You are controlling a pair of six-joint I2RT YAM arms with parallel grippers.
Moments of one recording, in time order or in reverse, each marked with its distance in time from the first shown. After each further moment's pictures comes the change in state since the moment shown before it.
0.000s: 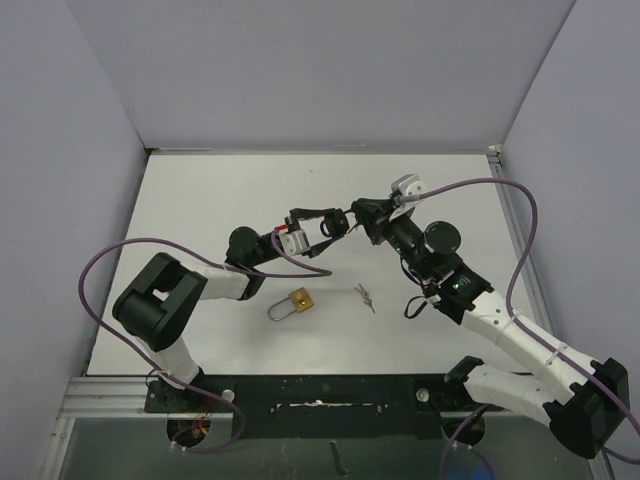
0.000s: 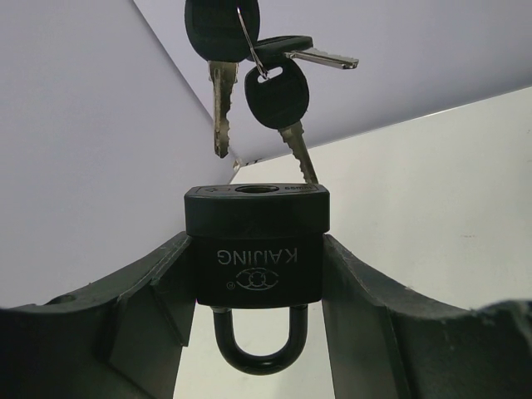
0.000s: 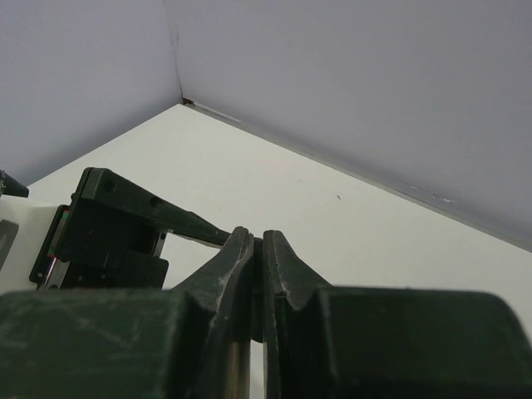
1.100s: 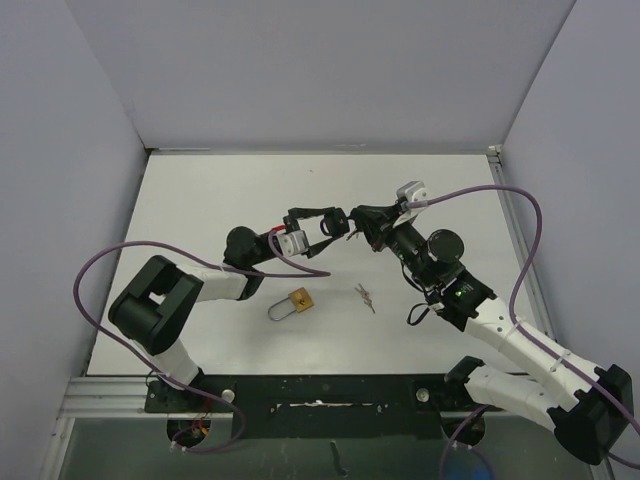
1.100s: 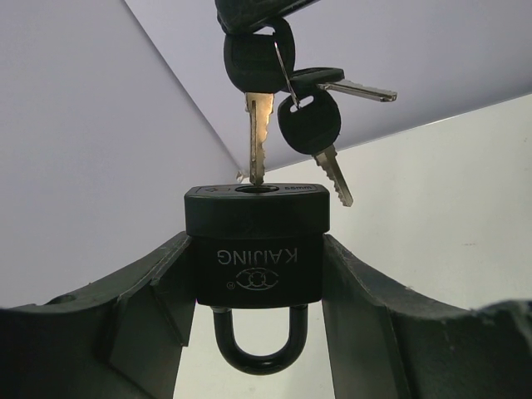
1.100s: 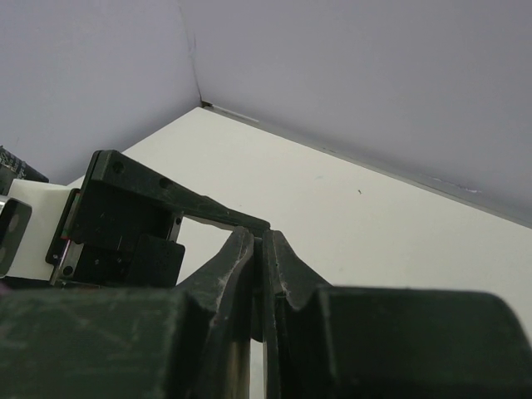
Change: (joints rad) left arm 0.000 -0.029 0.000 0.000 0.018 0.000; right arm 0.013 -0.047 -0.051 0.015 -0.005 0.068
